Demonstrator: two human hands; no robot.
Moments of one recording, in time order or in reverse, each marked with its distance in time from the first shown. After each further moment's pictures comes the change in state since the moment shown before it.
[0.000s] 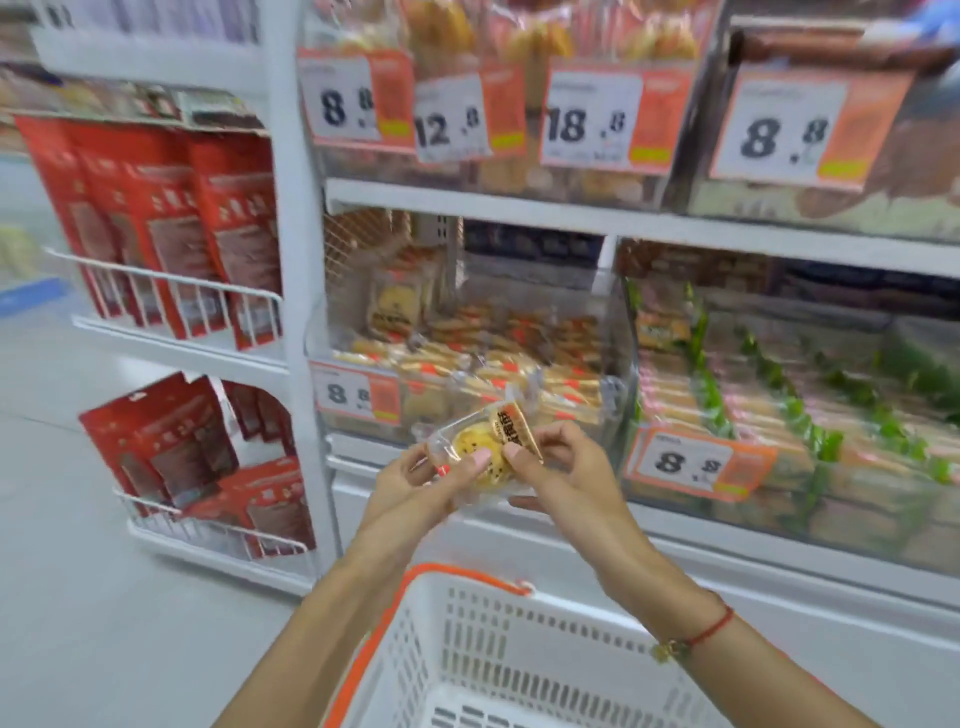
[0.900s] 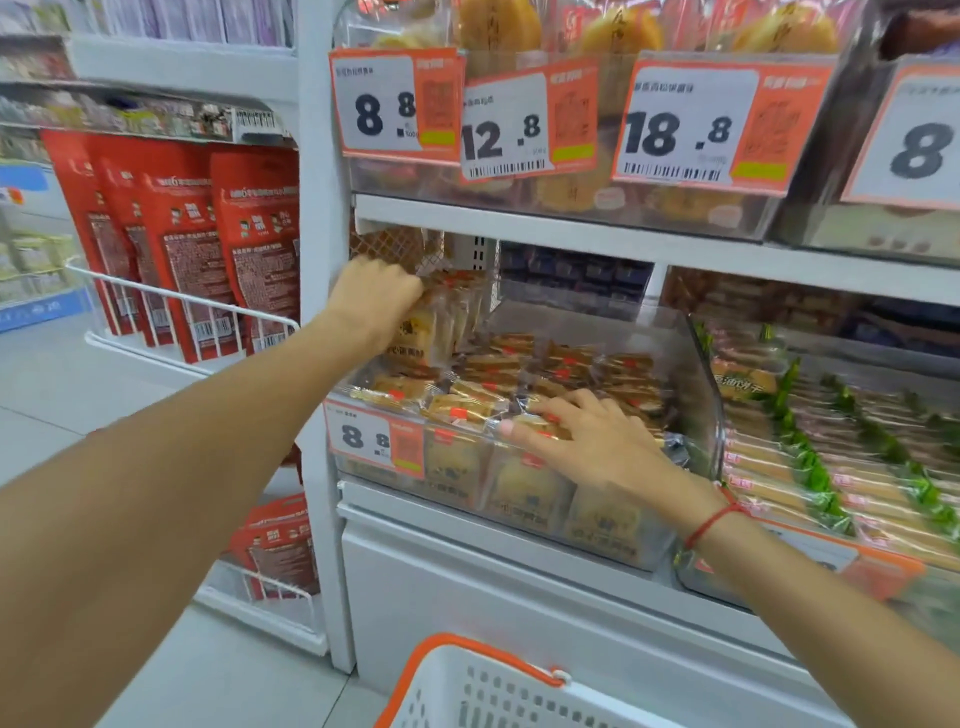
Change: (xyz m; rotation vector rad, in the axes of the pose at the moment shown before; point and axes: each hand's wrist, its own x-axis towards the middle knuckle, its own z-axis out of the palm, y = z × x) left_hand 0.180 0.142 -0.053 2.181 0.375 0.608; right_hand 0.136 -0.014 -0.001 -1.242 -0.263 -0.105
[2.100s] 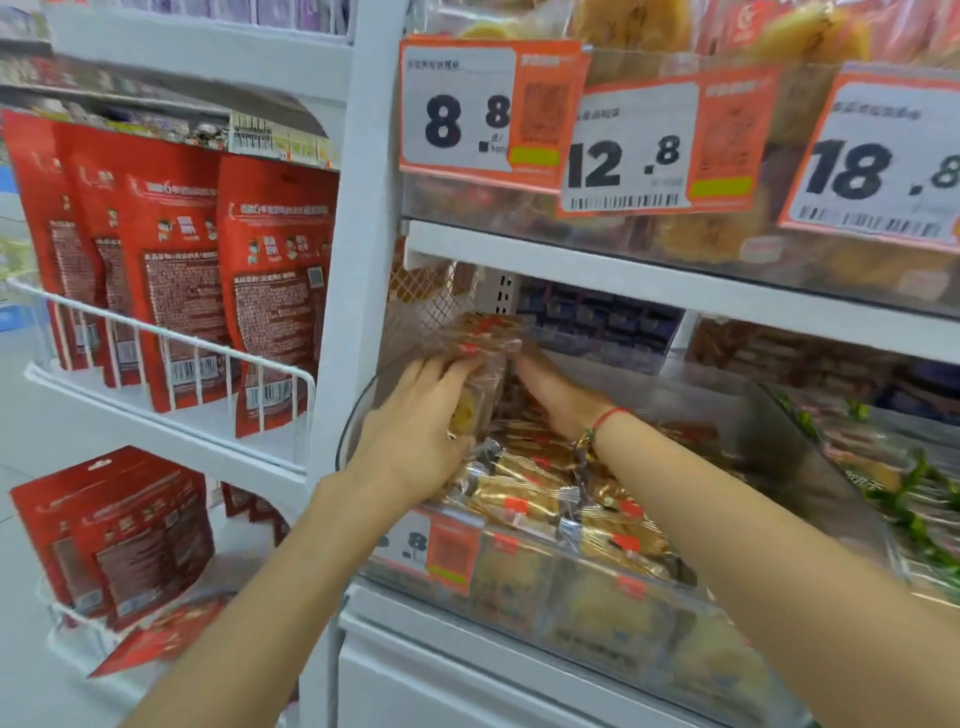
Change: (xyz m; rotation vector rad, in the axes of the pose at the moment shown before) left_hand -0.018 0.020 0.067 -0.923 0.042 -0.063; right_hand 0.174 -0.069 -0.013 0.885 0.064 -0.081
